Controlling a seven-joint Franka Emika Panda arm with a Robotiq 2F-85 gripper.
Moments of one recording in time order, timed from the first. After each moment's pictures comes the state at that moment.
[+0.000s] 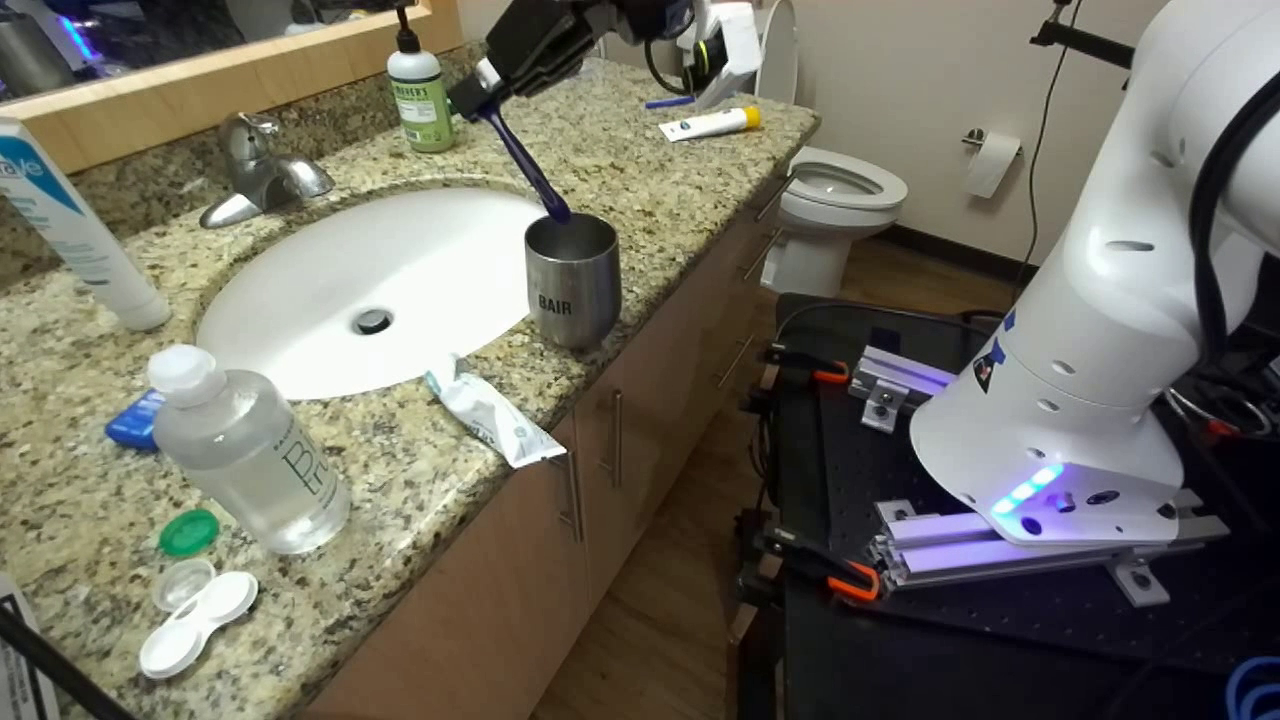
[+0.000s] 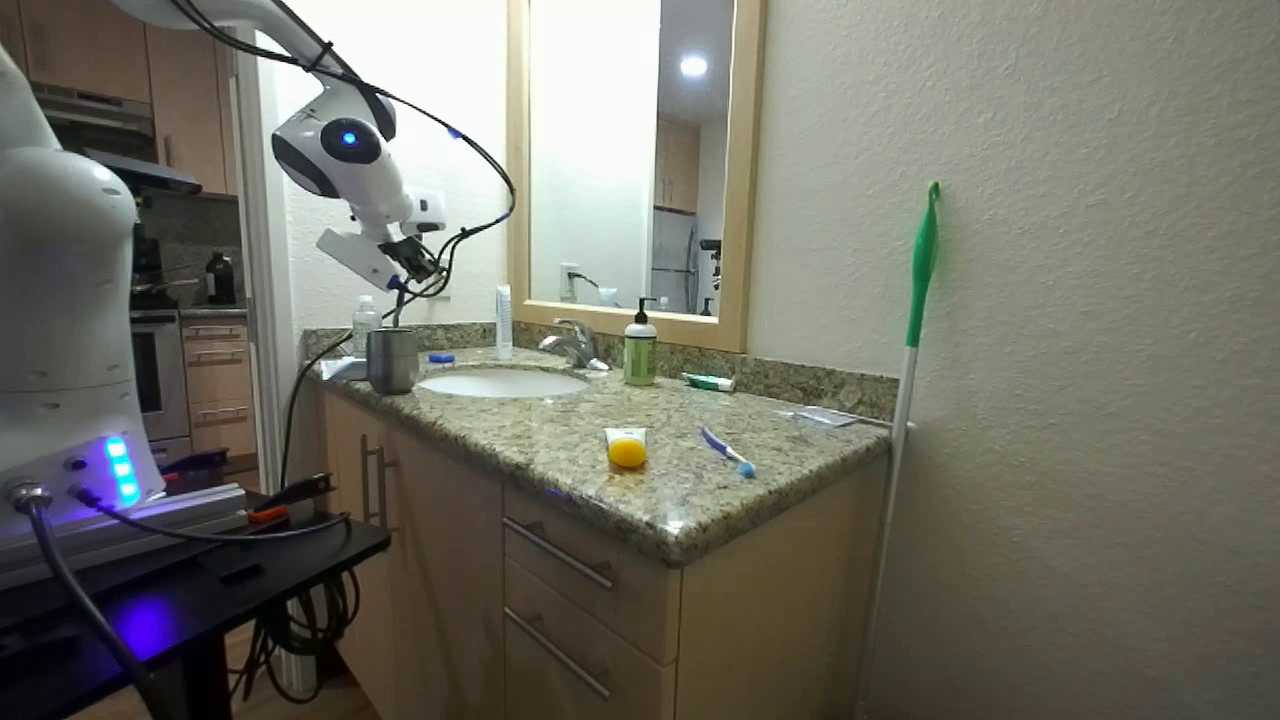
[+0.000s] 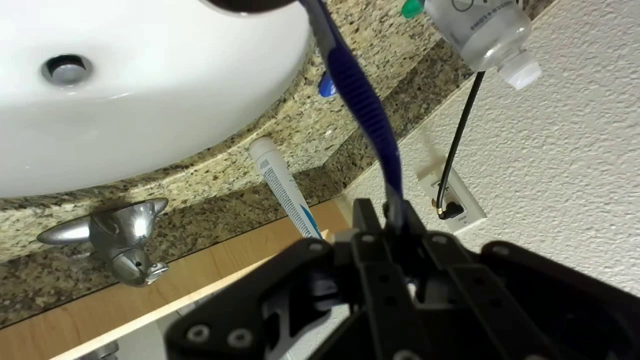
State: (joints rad) arm -0.17 -0.45 -0.09 -2.78 1.59 2.51 -1.53
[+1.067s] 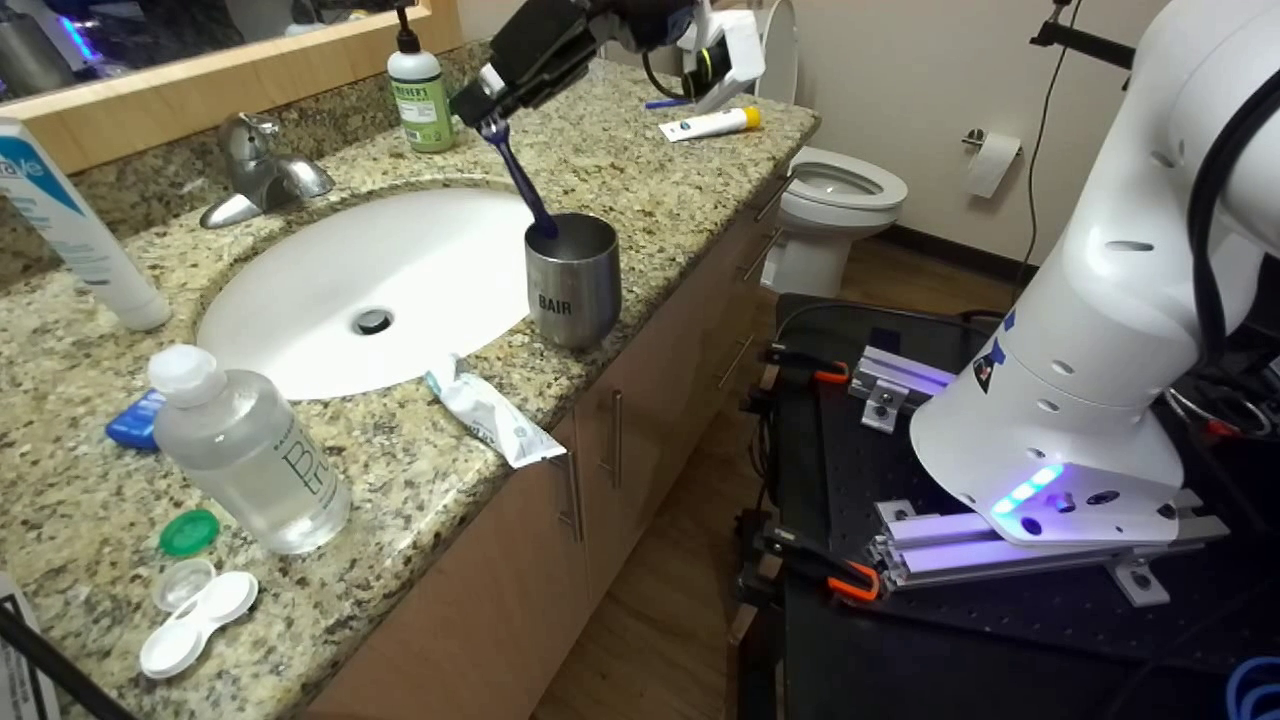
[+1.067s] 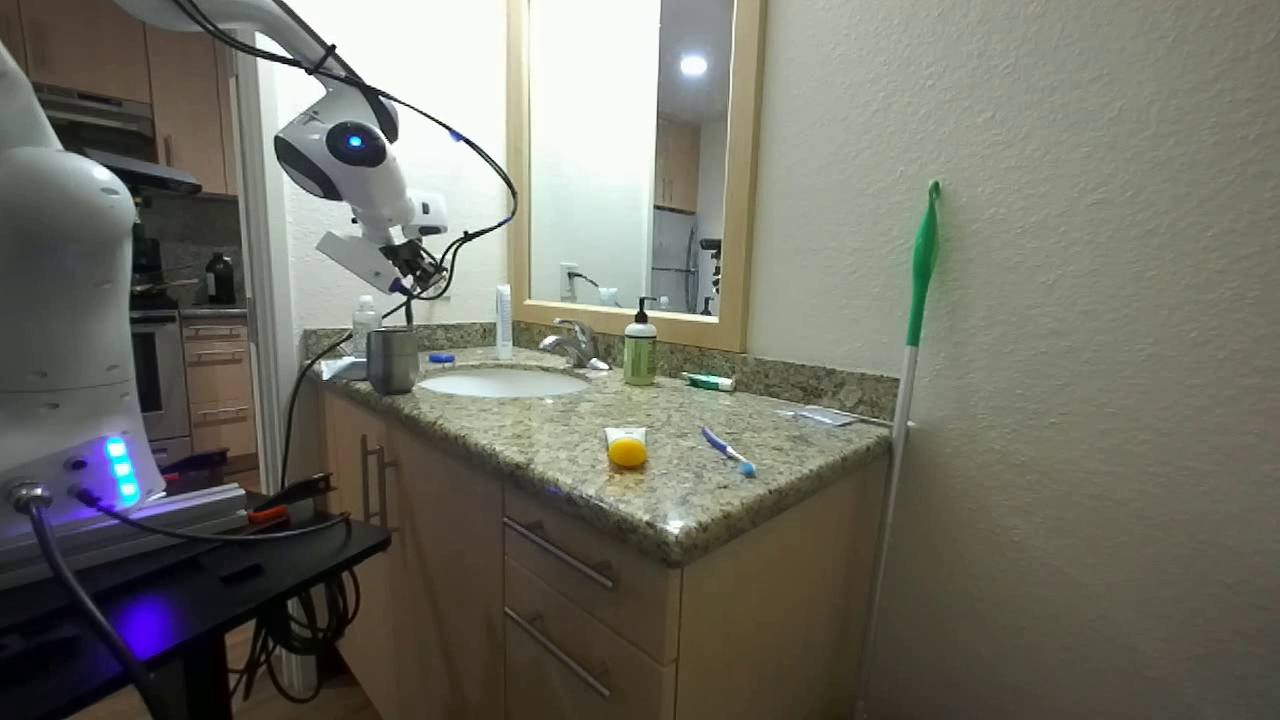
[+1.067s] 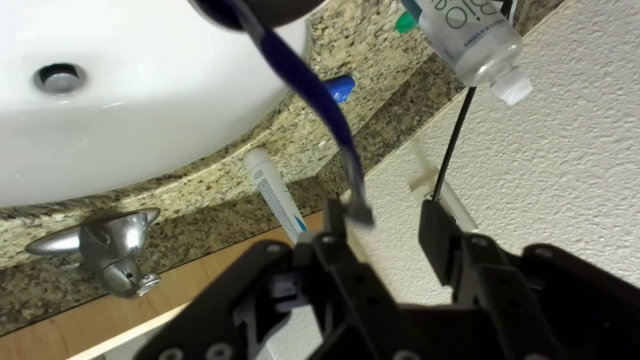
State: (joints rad) arm -0.18 -0.44 -0.10 -2.78 1.55 2.47 -1.54
